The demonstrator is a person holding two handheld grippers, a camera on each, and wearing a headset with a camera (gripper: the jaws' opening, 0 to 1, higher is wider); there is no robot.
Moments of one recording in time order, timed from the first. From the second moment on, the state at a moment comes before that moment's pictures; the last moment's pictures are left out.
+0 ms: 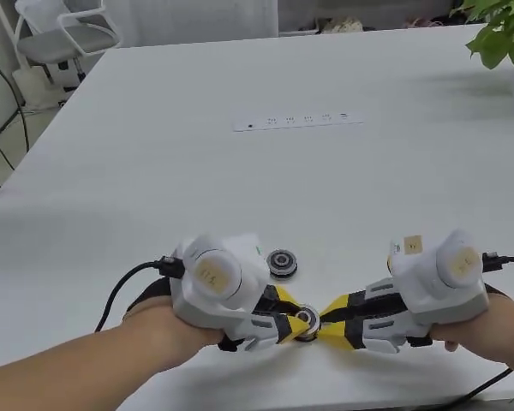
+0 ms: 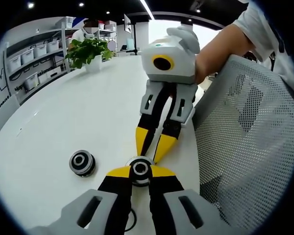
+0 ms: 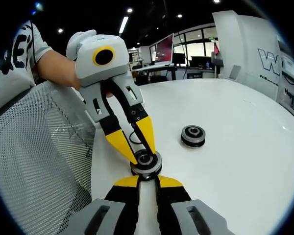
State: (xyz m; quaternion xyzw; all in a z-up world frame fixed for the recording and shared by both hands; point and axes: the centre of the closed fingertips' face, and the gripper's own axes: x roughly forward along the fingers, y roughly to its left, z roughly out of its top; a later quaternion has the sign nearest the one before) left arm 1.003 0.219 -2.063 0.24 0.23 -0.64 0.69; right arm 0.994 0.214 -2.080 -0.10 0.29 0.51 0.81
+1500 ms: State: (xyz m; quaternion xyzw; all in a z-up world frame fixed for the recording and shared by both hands) left arm 1.002 0.217 -2.062 0.25 0.23 -0.63 0.69; right arm 1.006 0.208 -2.066 0.02 0.30 0.47 0.83
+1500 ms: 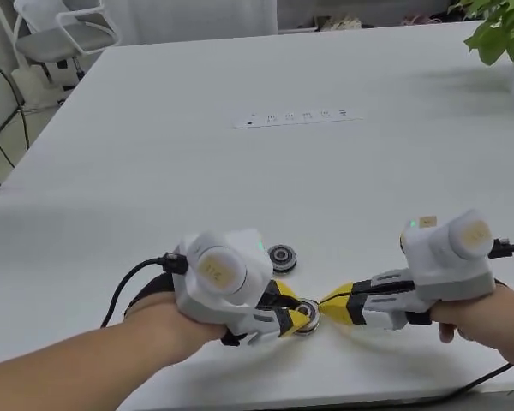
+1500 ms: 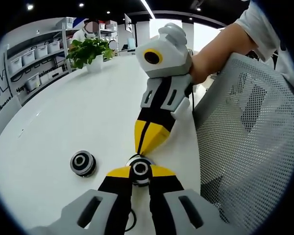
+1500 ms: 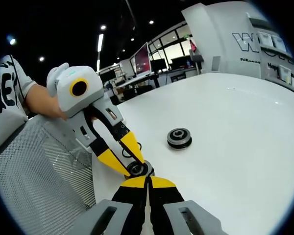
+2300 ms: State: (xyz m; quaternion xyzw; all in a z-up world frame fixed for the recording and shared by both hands) left arm 1.003 0.218 -2.063 0.25 0.23 -0.63 0.70; right arm 1.002 0.216 -2.061 0.03 0.29 0.48 0.83
